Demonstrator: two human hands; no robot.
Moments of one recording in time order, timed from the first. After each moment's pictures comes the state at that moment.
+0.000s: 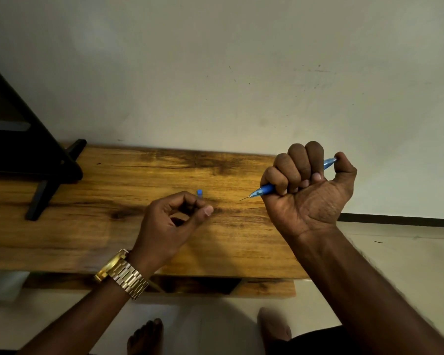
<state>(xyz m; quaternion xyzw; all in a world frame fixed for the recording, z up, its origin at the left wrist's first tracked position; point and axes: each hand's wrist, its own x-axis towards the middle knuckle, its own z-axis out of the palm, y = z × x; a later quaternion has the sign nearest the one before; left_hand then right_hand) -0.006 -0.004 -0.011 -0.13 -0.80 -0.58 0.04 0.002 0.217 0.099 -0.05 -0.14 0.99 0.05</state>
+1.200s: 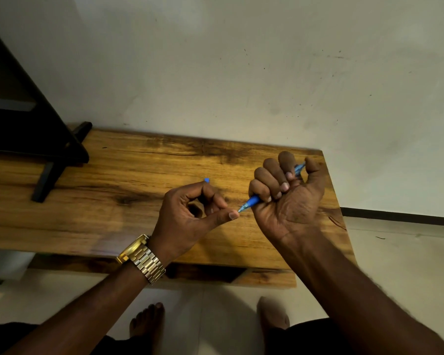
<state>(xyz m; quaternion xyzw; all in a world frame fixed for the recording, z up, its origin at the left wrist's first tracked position) -0.001 0.015 -0.008 -0.19 -0.74 -0.64 0.06 -0.005 0.199 0.056 -0.05 -0.18 0.98 -0.03</state>
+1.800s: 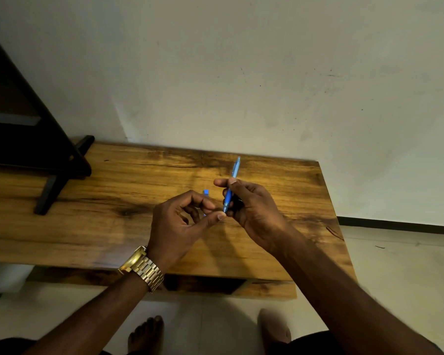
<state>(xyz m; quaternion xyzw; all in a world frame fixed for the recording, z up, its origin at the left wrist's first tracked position) -0.011 0.003 -0.026 -0.13 -0.80 -0.57 0.13 -0.030 0.193 0.015 -0.08 -0.59 0.79 -0.13</state>
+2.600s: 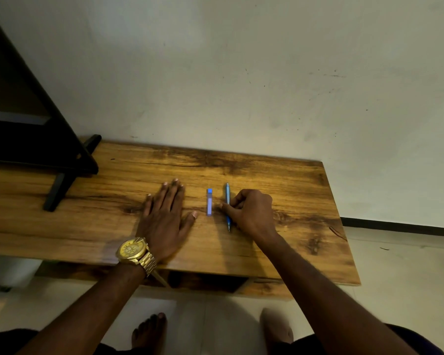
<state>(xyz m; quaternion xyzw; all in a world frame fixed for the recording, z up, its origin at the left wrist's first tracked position) -0.038 -0.040 -0.086 -0.09 -0.99 -0.09 0.00 -0.049 0.195 -0.047 -0.08 -0.91 0.41 0.01</state>
